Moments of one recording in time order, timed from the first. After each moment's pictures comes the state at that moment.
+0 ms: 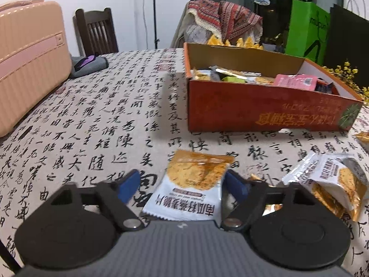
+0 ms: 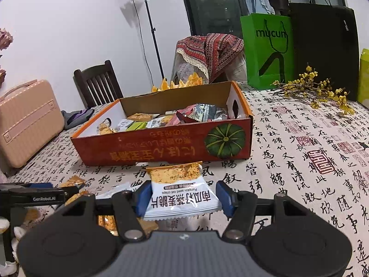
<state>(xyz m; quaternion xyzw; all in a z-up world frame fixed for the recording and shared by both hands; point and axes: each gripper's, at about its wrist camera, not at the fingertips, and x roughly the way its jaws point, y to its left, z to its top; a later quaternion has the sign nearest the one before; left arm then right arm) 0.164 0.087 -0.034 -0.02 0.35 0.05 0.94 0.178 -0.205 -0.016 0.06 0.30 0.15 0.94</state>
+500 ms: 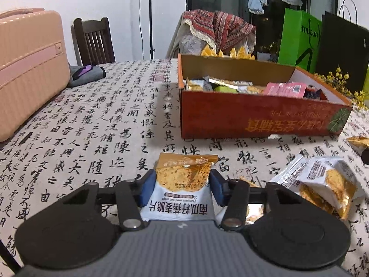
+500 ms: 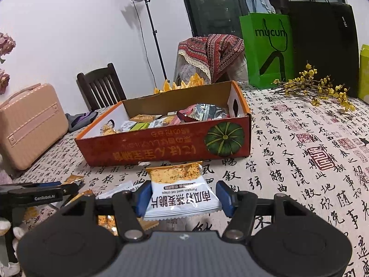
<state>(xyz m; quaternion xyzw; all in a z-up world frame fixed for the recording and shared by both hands) 0.149 0.082 -0.025 -0.02 0.32 0.05 0.95 0.172 -0.211 -0.016 0.07 0.30 0.16 0.94</state>
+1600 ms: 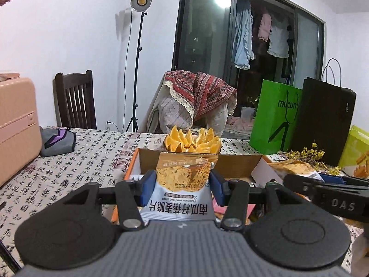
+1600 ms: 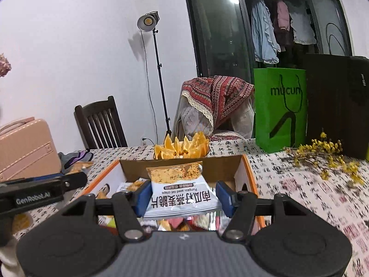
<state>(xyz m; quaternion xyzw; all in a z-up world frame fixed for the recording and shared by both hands) 0.212 0.019 0.076 -0.05 0.19 0.02 0.98 0.260 -0.181 0.059 0.04 0.21 0.15 0.97</state>
